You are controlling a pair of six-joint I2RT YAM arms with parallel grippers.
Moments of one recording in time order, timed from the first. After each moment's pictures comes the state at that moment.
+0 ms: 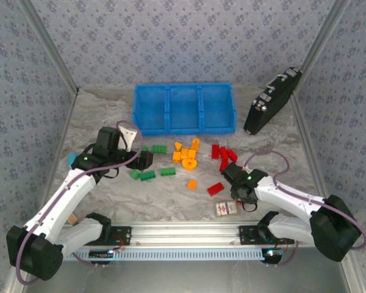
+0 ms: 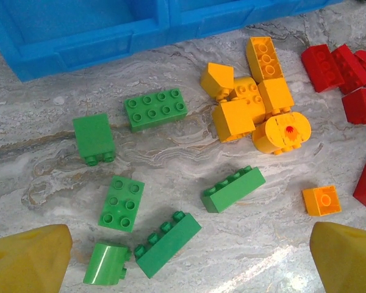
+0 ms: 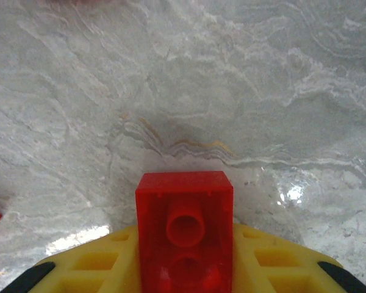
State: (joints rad) left arm -0.39 1.00 0.84 -0.66 0.22 -0.14; right arm 0.70 1.12 0.52 -0.84 0.25 1.00
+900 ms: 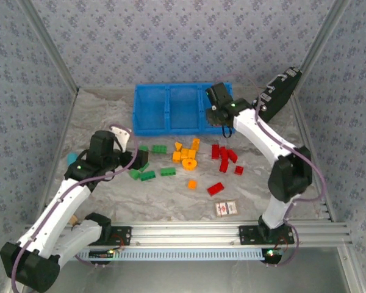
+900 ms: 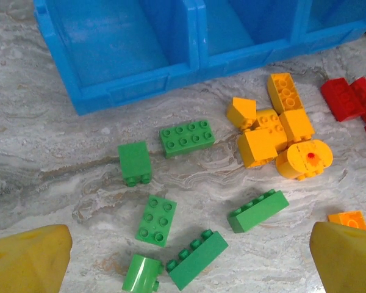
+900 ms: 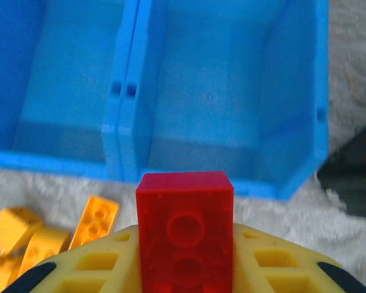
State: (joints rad) left arm -0.40 0.88 0.82 -0.63 0.10 -0.12; right arm 0.48 1.77 1.62 -0.80 0.26 0.23
